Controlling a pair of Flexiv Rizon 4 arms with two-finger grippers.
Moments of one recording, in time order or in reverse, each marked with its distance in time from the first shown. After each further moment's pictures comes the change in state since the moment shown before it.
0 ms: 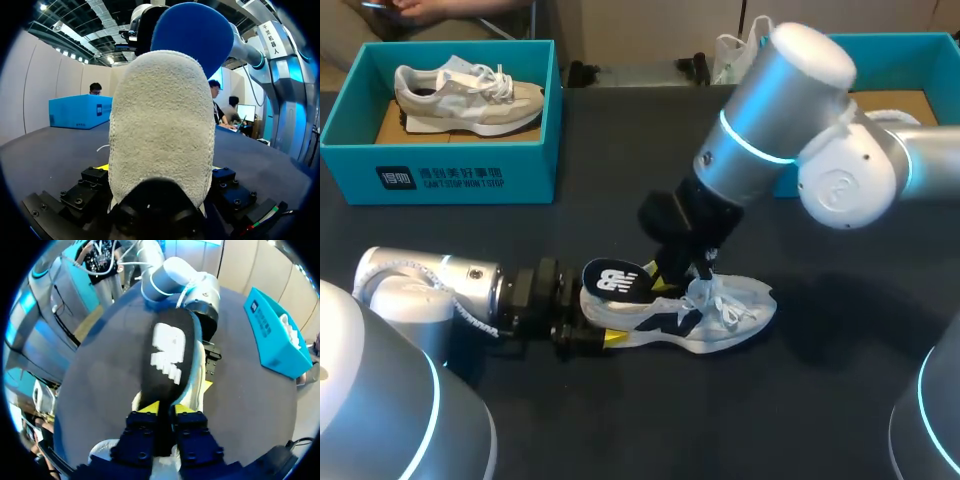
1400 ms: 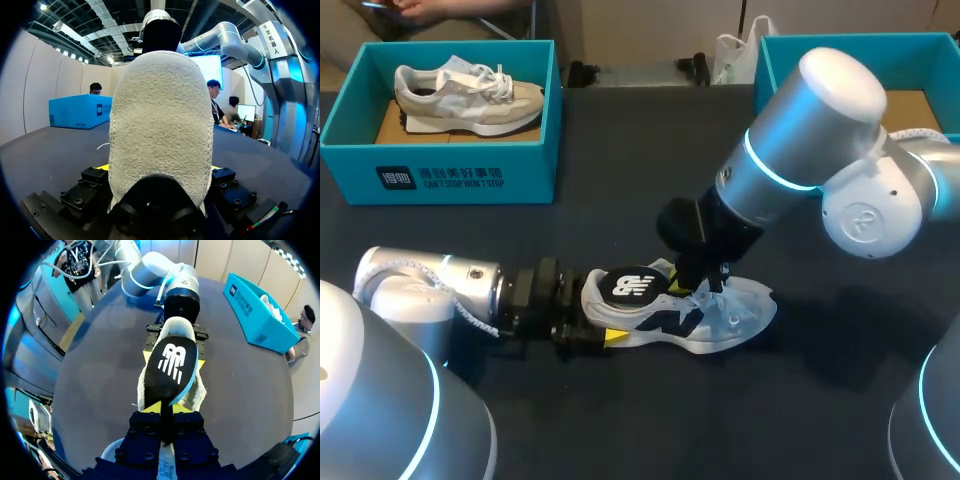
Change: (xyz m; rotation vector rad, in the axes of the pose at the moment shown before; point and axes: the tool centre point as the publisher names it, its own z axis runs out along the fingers) left arm -0.001 0.000 0.001 0.000 -0.001 0.000; right arm 0.006 -0.028 -0.003 0.009 -0.132 0.141
